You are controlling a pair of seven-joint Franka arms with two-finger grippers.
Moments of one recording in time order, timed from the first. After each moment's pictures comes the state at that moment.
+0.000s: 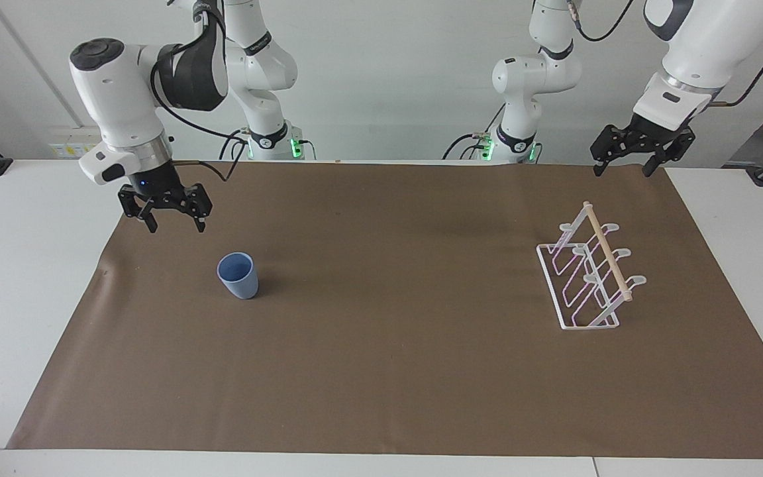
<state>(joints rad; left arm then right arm) 0.07 -0.10 -0.14 -1.66 -0.01 1.55 0.00 -0.10 0.09 0.05 -2.01 0.00 2.19 -0.09</state>
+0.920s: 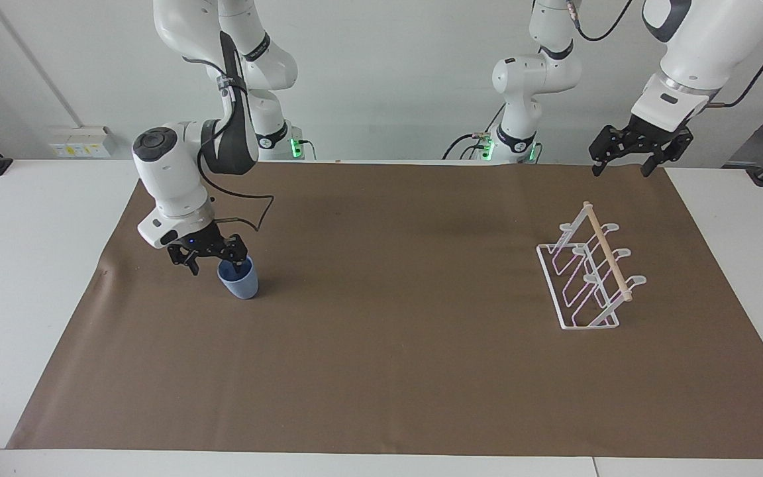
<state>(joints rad) 0.07 -0.10 -0.14 -1.67 -0.01 1.55 0.00 -0.08 0.11 0.07 -2.12 0.00 2.34 -0.06</state>
